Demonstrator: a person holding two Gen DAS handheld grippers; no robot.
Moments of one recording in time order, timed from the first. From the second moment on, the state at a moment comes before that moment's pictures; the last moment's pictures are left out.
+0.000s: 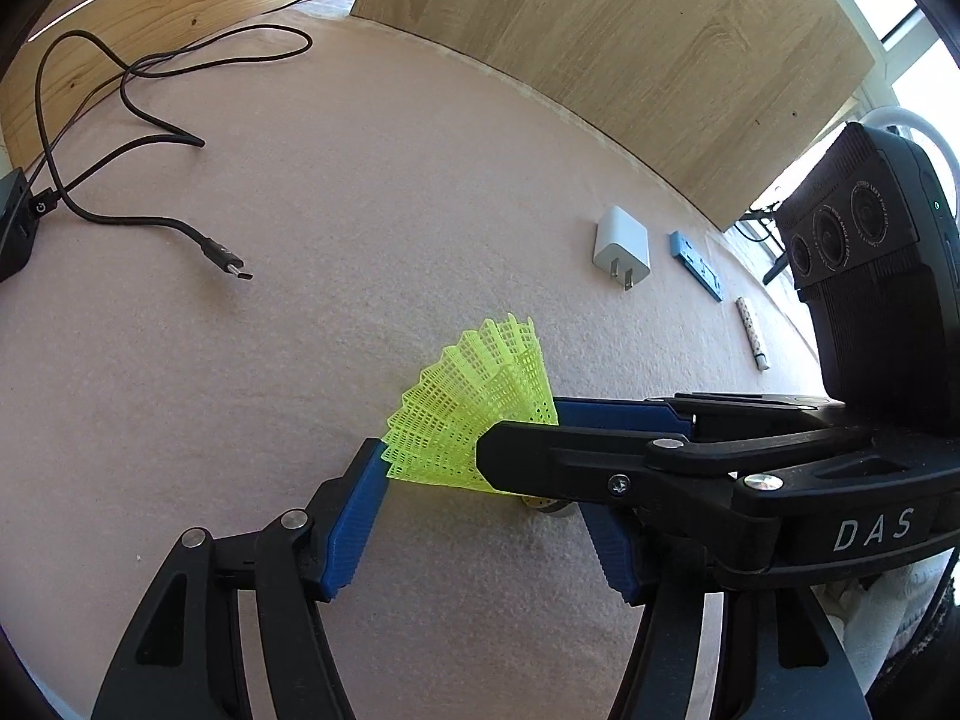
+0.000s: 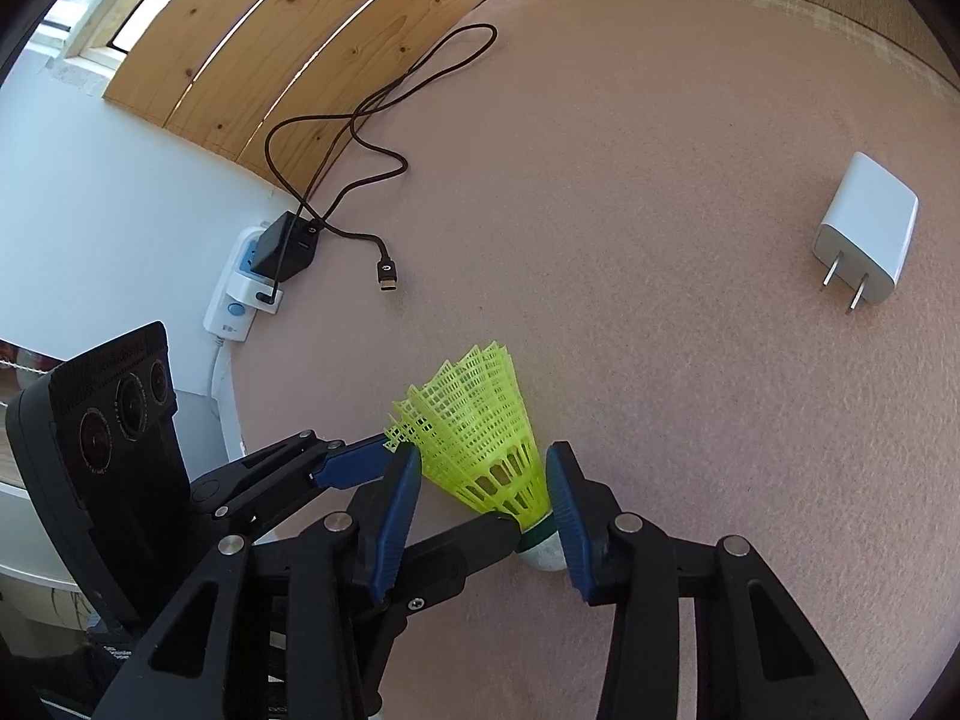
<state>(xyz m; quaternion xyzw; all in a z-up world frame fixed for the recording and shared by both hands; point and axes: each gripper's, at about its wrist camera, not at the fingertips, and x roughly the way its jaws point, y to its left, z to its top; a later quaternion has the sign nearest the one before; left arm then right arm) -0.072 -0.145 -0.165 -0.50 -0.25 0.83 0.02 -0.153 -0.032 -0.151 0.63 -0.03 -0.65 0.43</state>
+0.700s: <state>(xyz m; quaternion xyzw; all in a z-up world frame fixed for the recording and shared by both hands) -0.048 -0.088 -0.168 -0.51 -0.23 0.83 0.05 -0.133 0.036 -0.149 0.64 -0.06 -0.66 0.39</state>
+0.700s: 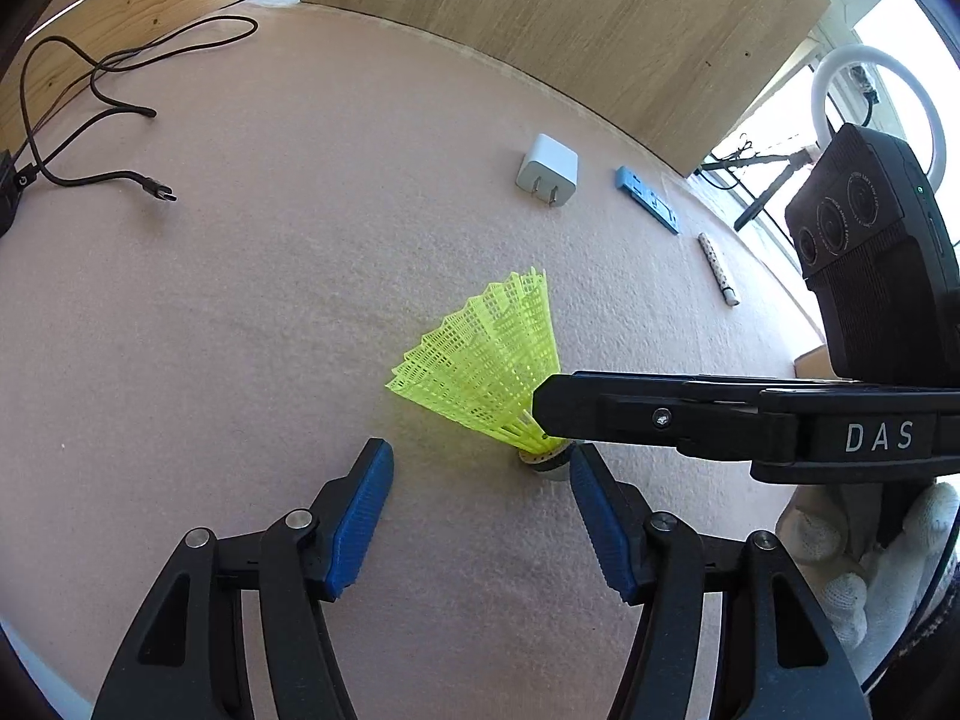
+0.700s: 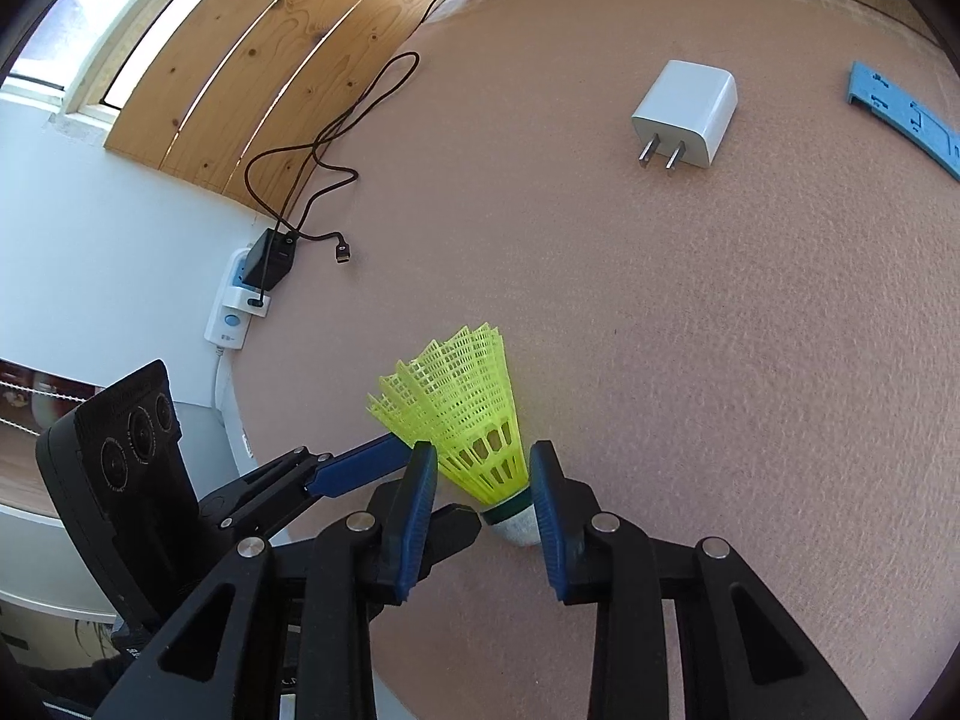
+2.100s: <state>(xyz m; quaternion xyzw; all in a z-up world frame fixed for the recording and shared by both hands) -0.089 0.187 -0.058 -0.45 -0.07 0.83 0.33 -0.082 0.294 -0.043 0.51 -0.15 -0.82 0.21</state>
